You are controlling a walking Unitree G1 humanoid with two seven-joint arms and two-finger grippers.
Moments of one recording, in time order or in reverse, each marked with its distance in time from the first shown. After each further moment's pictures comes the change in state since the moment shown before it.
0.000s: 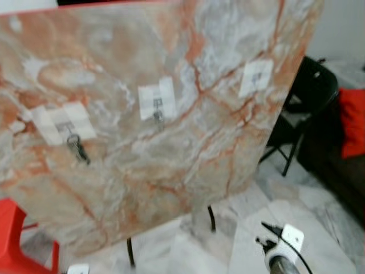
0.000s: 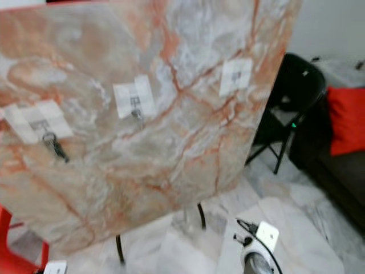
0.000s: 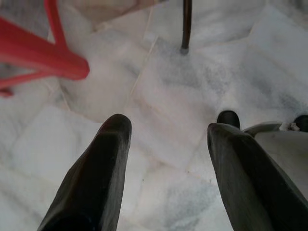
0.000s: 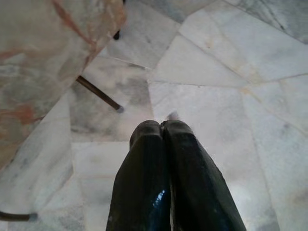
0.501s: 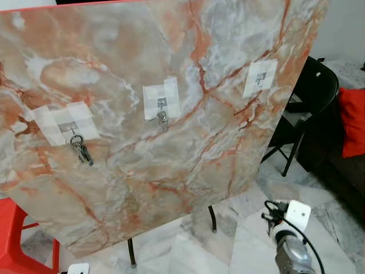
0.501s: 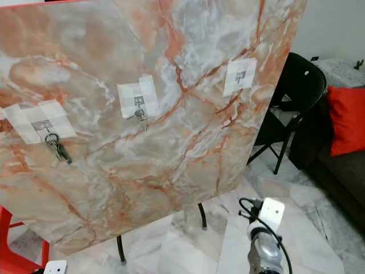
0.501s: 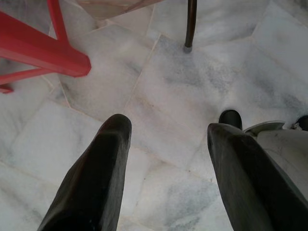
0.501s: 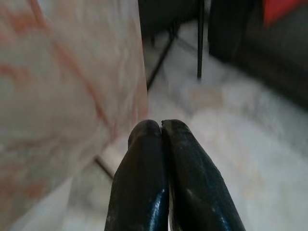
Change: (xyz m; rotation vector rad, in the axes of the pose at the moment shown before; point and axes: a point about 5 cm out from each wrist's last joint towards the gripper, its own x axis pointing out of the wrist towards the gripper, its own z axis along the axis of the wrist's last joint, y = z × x) left arm 0.000 0.000 -0.001 0.001 0.002 0.002; right arm 0.000 0.018 0.078 -0.187 -0.412 0.093
